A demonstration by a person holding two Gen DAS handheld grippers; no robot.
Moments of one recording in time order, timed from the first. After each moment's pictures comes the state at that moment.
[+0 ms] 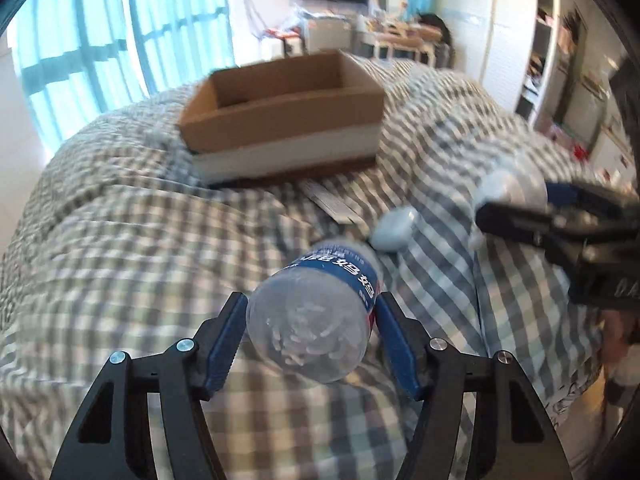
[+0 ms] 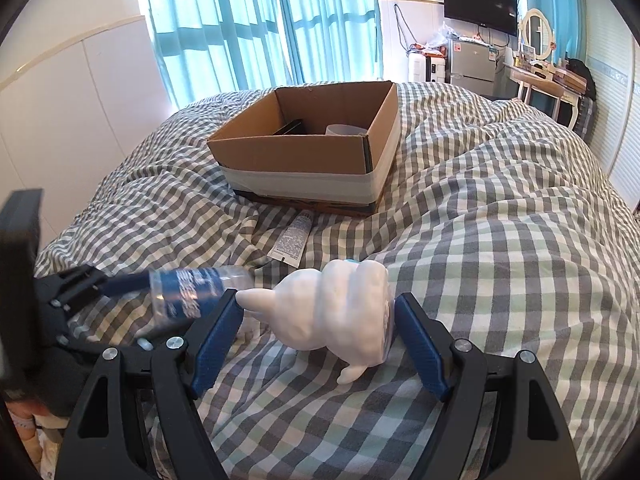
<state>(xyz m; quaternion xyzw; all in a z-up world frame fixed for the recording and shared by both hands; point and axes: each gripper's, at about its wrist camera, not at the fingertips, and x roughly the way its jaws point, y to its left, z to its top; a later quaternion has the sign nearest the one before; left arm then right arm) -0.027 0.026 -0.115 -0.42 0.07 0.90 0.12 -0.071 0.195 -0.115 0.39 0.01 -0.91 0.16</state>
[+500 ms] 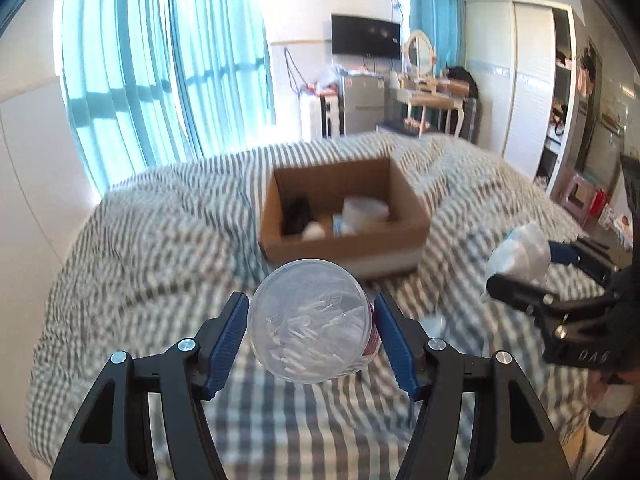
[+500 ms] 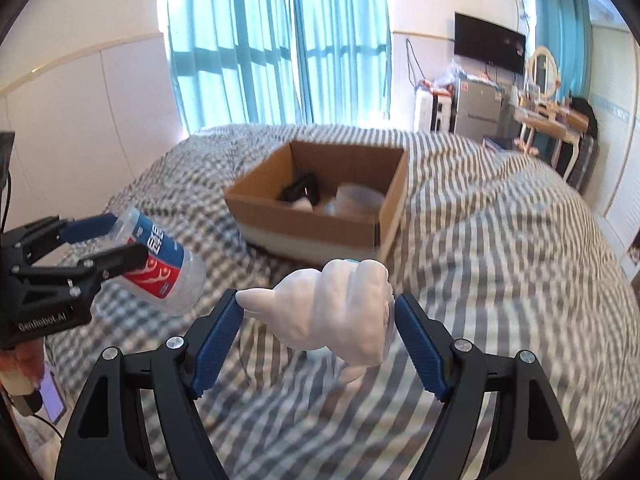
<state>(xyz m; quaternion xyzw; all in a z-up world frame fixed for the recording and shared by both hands) -0.049 -0.005 -0.013 -0.33 0.06 0.94 0.07 -0.091 0.179 -0.047 0.33 0.04 -0.93 0.17</state>
